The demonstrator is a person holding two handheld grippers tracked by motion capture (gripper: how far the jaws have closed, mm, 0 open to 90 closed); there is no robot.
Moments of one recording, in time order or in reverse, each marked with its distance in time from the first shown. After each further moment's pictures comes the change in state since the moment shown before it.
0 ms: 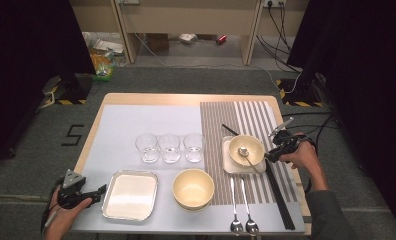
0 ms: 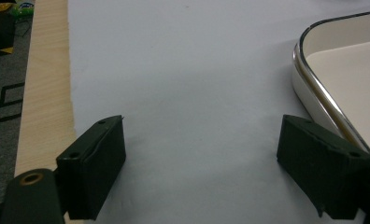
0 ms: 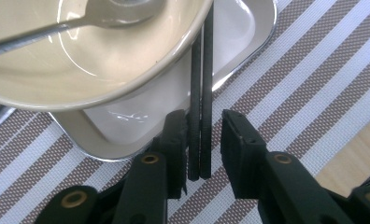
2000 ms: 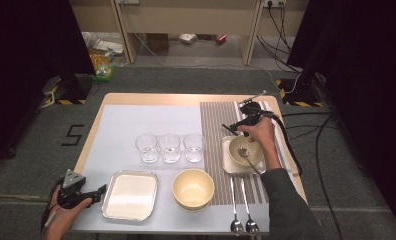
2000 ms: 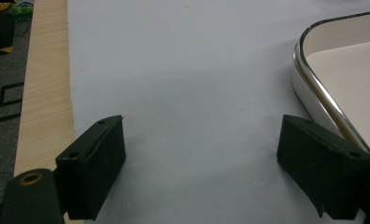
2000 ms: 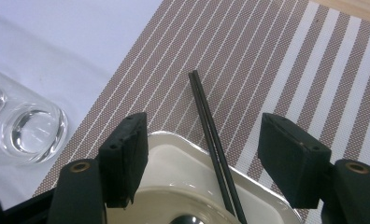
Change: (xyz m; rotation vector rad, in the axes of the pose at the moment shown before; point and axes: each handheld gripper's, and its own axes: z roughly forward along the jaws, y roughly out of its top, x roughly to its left) left arm 0.000 0.000 0.000 0.001 -0.002 -0.002; right arm 0.025 0.127 0.013 -0.219 -0.087 0.286
